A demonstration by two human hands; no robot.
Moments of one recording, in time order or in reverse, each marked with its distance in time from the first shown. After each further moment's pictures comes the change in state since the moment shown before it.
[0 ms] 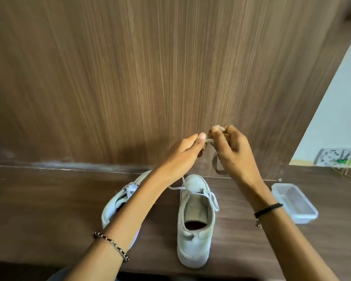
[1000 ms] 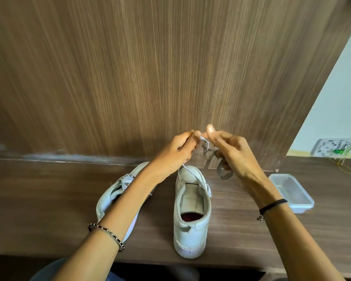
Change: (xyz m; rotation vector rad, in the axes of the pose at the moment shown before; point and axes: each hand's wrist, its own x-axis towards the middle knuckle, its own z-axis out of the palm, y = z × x) left_hand 0.004 -0.023 0.004 -0.096 -0.037 0.016; right_hand -0.013 0.008 -0.018 0.146 -0.215 0.256
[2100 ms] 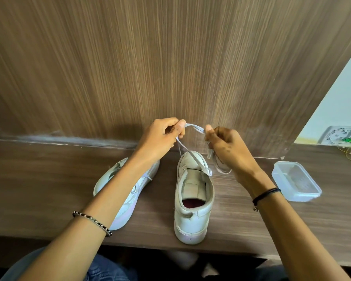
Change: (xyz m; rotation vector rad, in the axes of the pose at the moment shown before) left_hand -0.004 -0.037 -0.028 0.263 0.218 0.010; right_hand 0.015 0.044 0.016 -0.253 0.074 0.083
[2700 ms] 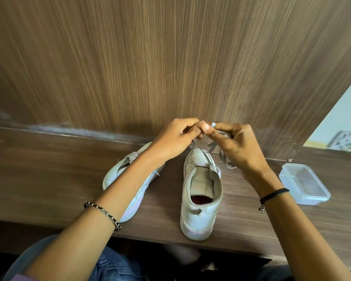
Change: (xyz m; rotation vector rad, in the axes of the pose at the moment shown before) left_hand -0.002 0.001 0.005 -0.032 -0.162 0.040; right_hand -0.009 -0.017 0.001 0.105 -0.100 -0.248
